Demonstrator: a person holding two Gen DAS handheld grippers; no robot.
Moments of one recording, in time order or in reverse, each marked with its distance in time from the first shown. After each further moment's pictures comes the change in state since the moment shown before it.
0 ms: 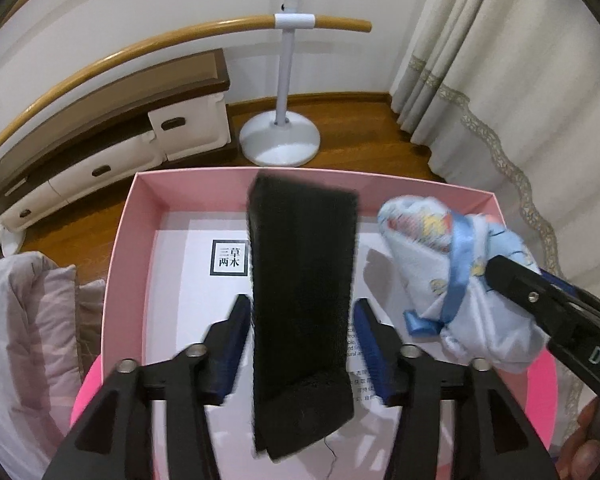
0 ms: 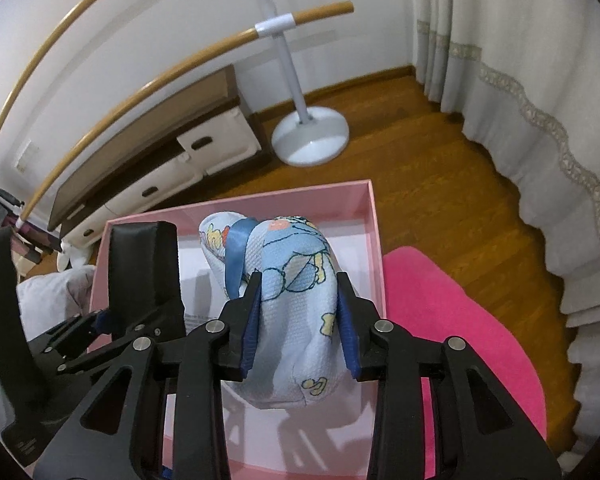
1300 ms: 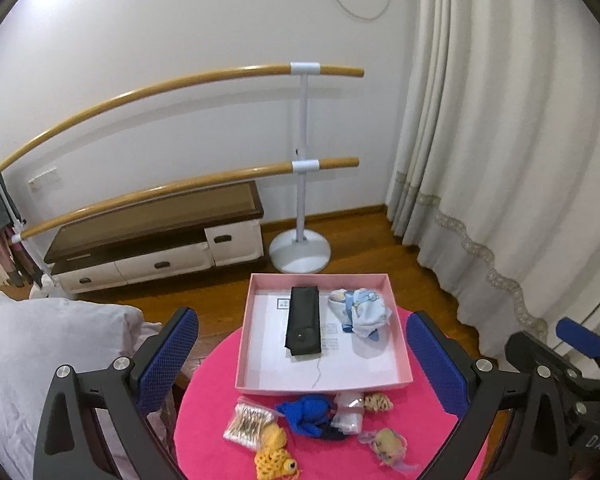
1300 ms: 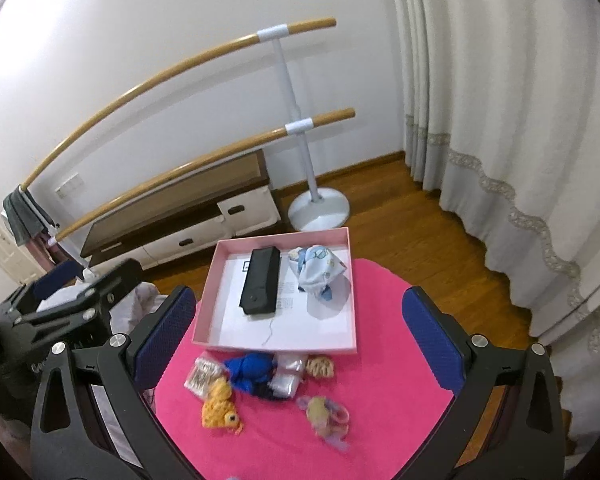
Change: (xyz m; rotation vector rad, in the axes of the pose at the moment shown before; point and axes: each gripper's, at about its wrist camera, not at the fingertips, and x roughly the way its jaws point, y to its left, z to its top) left arm -0.364 -0.009 -0.199 0.028 -0.430 0.062; right arm -0.312 0.052 -0.119 -0.049 -0.332 -0.001
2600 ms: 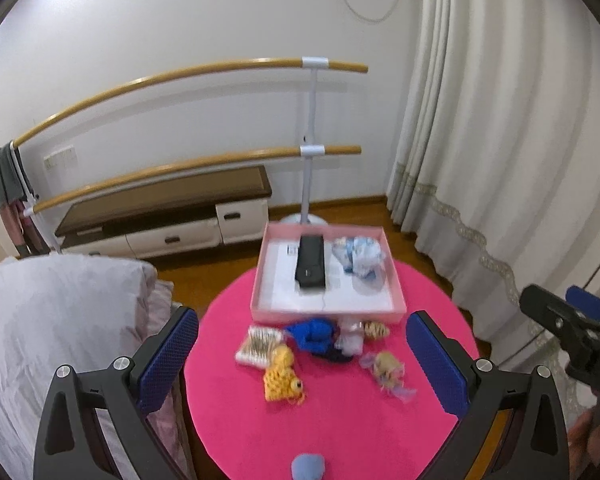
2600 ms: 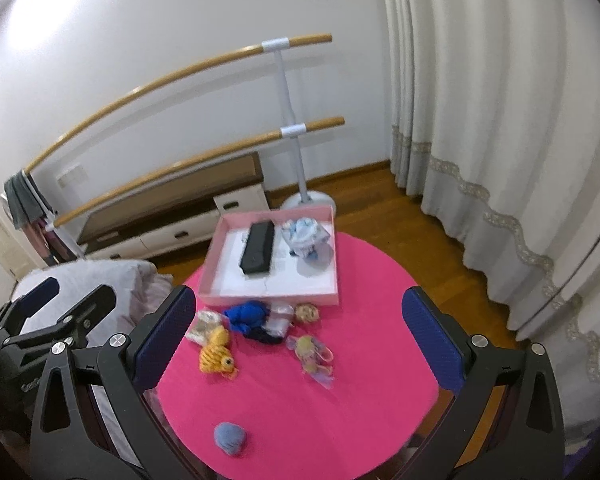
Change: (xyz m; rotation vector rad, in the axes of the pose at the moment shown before) left arm -0.101 0.020 -0.105 -0.030 0.036 0.000; right arm -0.073 0.007 -0.080 -0.051 -0.011 -0.055
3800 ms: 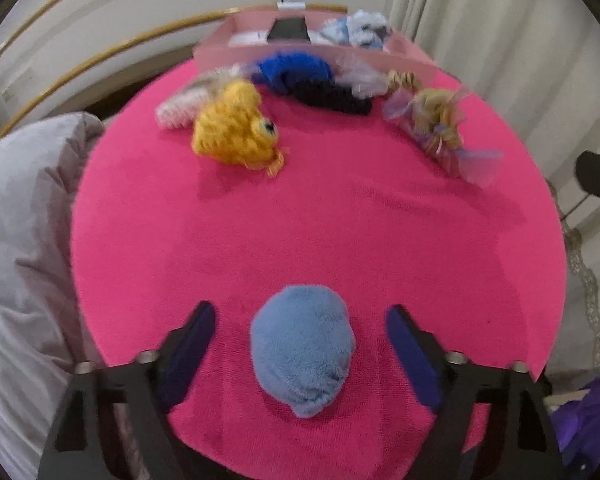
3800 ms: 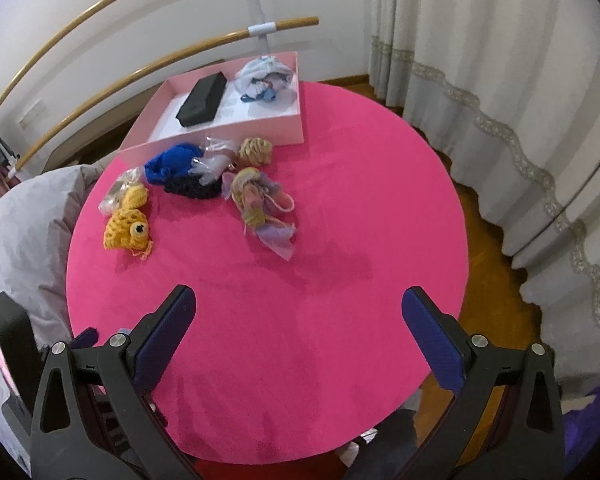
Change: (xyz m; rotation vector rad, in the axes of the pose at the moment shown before) left arm 0.212 -0.007 -0.222 0.044 0.375 -0.060; right arm 0.110 -0.033 -0.170 0.037 0.233 -0.081
